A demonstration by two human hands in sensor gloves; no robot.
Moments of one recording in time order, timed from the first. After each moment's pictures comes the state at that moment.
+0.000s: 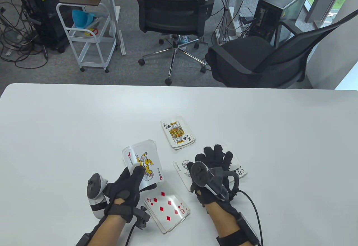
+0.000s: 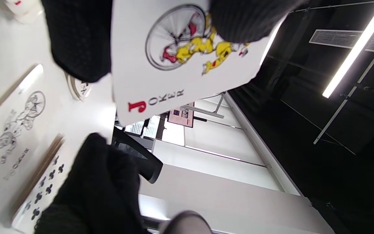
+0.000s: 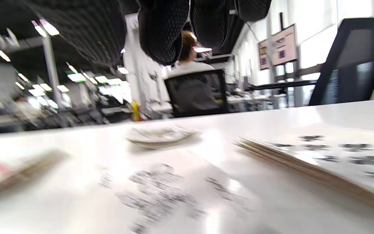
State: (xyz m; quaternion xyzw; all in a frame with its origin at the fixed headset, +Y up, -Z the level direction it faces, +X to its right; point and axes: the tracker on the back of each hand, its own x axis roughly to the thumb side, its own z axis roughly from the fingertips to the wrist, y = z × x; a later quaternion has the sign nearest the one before) left_hand -0.197 -0.742 -0.258 -0.06 -0.05 0.79 0.61; right_hand 0.078 -0.705 -0.292 0.06 -0.11 0.98 0.13
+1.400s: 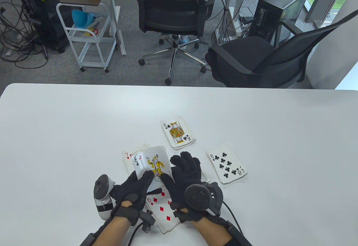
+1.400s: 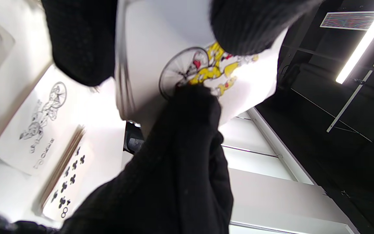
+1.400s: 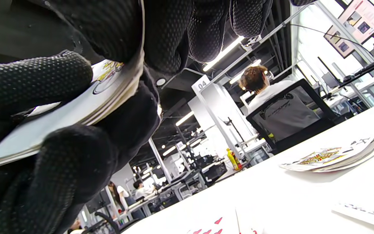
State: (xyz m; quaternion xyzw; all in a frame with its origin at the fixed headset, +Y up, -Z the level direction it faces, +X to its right) left_hand -0.186 -0.753 -0.258 -0.07 -0.06 0.77 0.63; right_hand 0.038 -0.699 -0.253 0.19 -0.20 0.90 0.34
